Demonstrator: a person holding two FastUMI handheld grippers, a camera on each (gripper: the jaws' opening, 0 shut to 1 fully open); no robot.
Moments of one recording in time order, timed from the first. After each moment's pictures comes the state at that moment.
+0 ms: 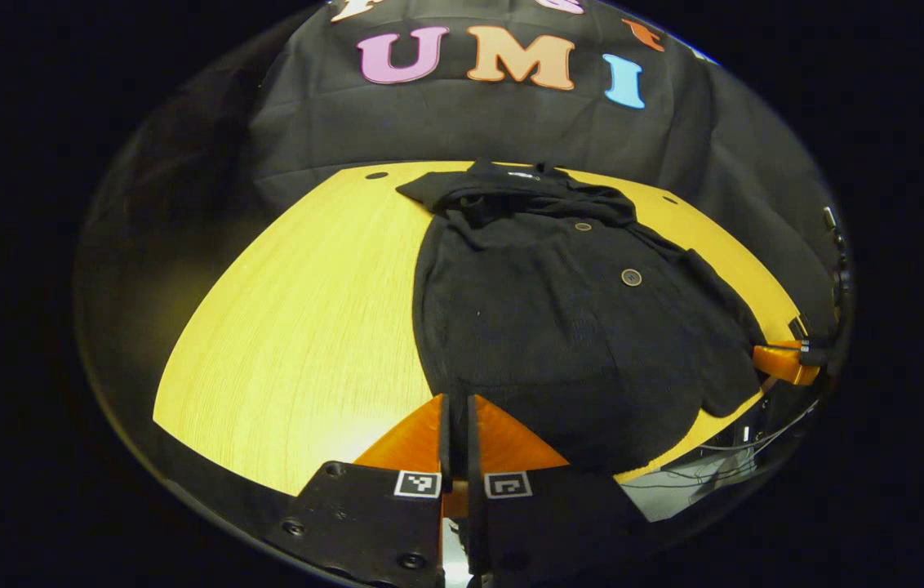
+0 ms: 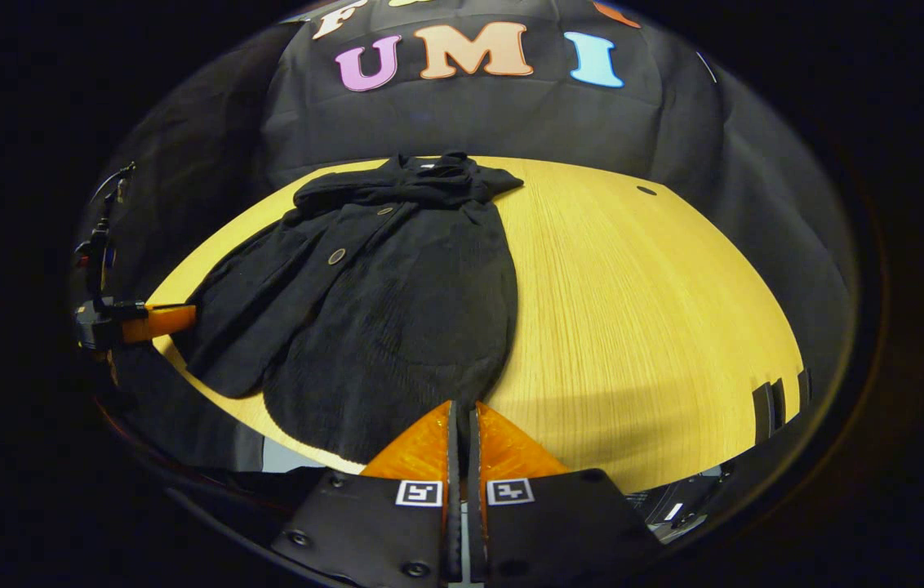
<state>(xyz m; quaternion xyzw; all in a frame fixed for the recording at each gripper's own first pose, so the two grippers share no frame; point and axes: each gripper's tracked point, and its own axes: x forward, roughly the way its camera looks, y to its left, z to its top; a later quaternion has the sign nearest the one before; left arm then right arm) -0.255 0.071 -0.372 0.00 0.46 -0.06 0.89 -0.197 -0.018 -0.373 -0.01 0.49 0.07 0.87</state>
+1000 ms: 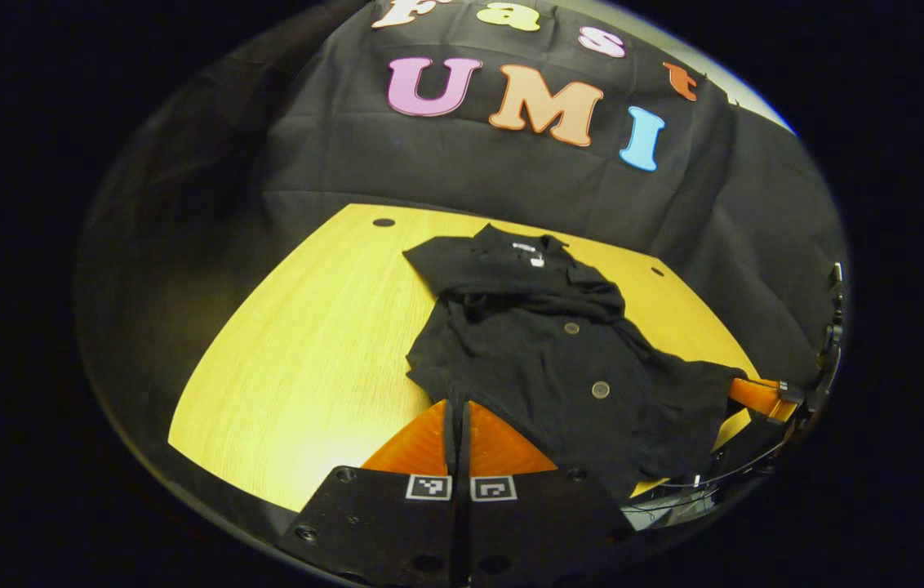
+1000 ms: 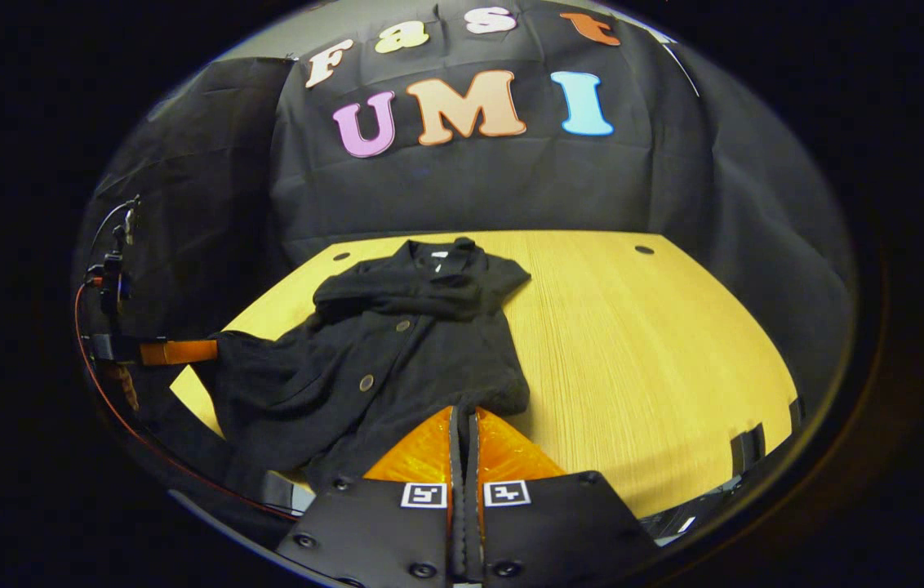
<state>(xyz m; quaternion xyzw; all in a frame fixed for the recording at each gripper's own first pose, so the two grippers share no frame) -0.163 0.084 -0.280 -0.06 0.40 -0.07 0.91 -0.124 -0.003 -0.271 0.04 0.39 0.07 0.92</state>
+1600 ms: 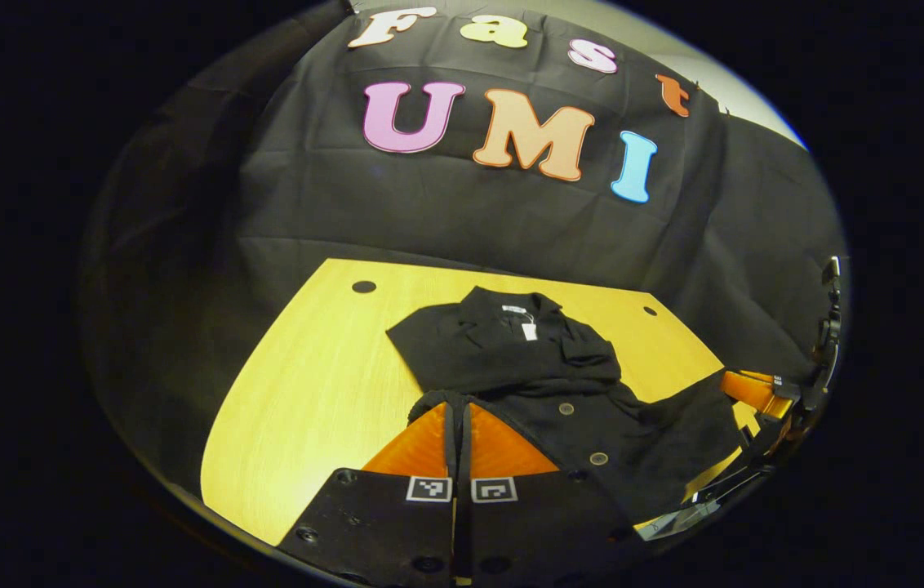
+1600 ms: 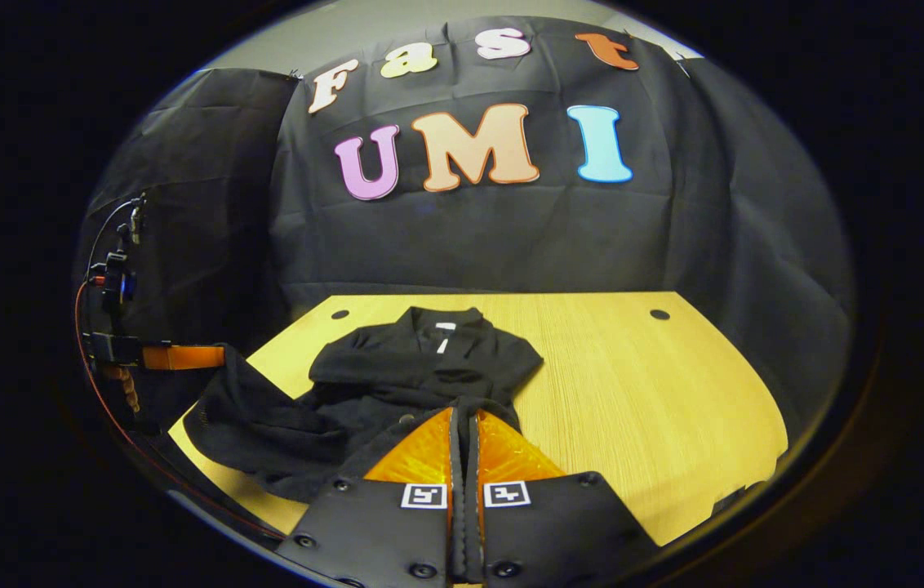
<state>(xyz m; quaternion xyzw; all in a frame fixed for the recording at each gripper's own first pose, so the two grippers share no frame) -0.050 0.087 -0.239 -0.05 0.35 -0.10 0.93 0.002 0.017 -0.216 0.04 0.32 0.07 0.94</state>
